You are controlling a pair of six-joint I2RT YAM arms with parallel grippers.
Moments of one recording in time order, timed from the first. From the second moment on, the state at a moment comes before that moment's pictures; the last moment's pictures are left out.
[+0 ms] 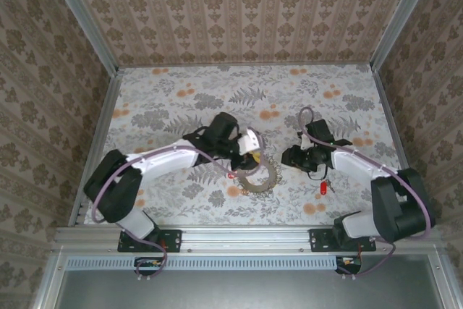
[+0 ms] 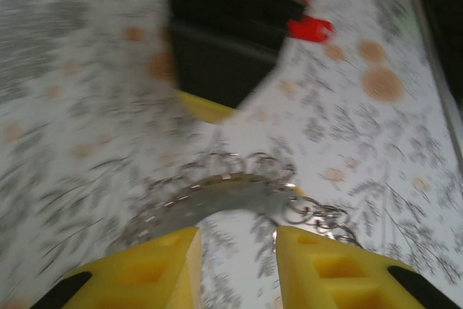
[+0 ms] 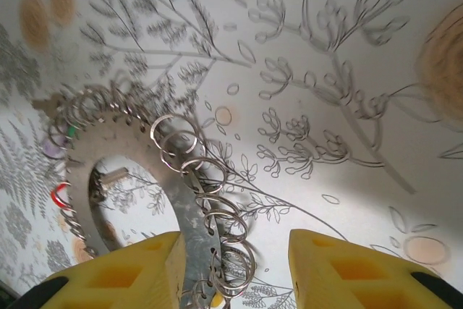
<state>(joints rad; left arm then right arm) -0.83 1.56 0.94 -0.11 0.56 0.39 0.26 1.39 0.66 -0.42 -0.41 0.54</state>
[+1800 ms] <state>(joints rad) -0.75 1.69 0.91 -0.20 0.50 -0.23 0.34 1.49 0.64 -0.18 -0.58 0.49</state>
